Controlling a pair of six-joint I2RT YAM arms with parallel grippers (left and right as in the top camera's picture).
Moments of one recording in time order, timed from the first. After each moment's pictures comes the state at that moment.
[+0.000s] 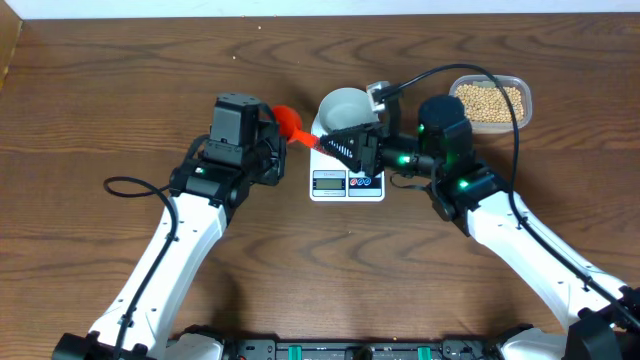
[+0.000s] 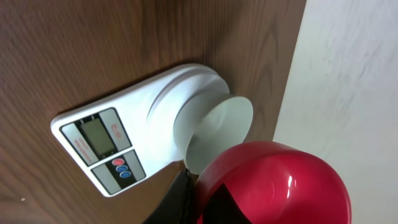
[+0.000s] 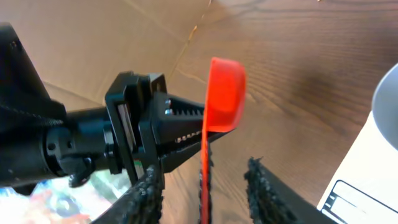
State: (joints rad) left arm -0.28 1.36 1.03 -0.49 0.13 -1.69; right arm 0.49 1.48 0.94 0.19 -0.71 0.64
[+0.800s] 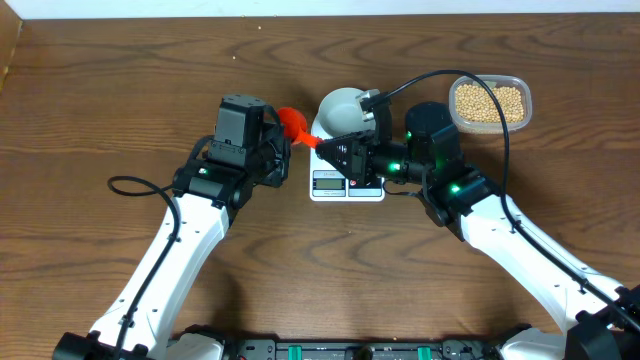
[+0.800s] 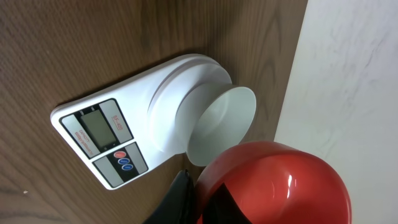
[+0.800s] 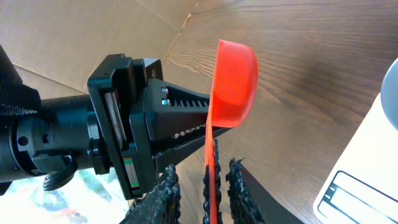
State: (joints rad) left arm -0.29 1.36 1.03 -0.49 0.15 -1.69; right arm 0.53 1.48 0.94 0.15 -0.65 0.62
